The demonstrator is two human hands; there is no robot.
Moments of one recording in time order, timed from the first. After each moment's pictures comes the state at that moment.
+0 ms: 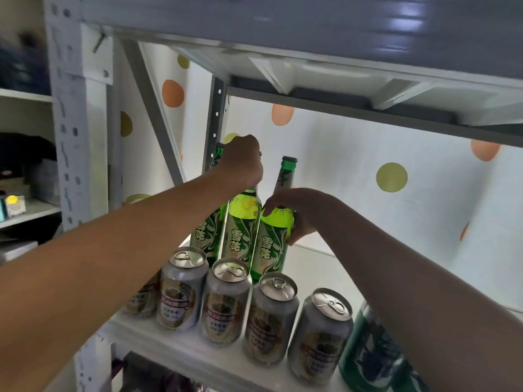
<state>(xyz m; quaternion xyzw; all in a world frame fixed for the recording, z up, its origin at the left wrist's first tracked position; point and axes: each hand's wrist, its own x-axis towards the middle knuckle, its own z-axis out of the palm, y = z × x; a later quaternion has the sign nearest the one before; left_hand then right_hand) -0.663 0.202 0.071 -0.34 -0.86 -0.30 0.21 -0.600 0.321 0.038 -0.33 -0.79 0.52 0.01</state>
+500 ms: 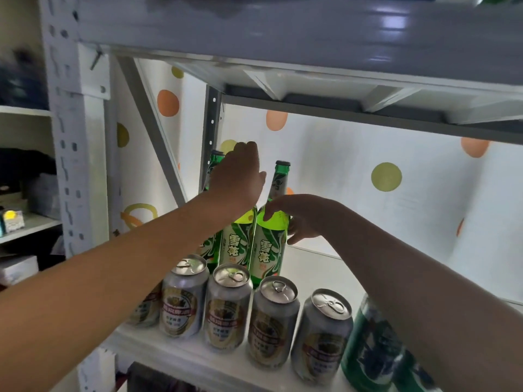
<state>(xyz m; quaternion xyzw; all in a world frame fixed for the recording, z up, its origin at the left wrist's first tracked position) -0.648 0.189 0.051 -0.39 -0.83 -0.27 0.30 -0.582 0.314 0.037 -0.29 -0.80 0.52 0.01</state>
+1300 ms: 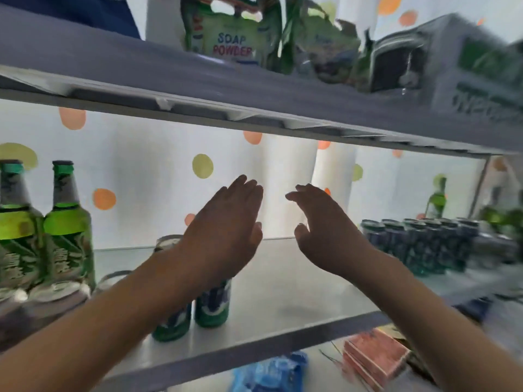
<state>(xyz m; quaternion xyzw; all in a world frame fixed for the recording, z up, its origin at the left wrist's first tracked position) -0.368 0.244 0.030 -0.71 -0.60 -0.25 0.26 -0.199 0.329 0.027 -0.35 -0.87 -0.12 0.34</state>
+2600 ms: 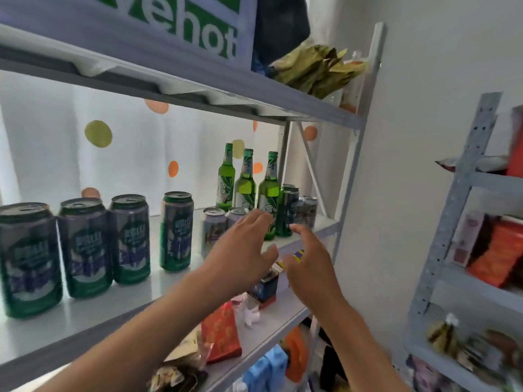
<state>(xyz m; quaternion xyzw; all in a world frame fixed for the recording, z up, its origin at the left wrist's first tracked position) 0.297 0.628 -0.037 -0.83 -0.45 -0.34 0.00 0.442 0.623 -0.071 -0.60 -0.64 0.11 0.47</state>
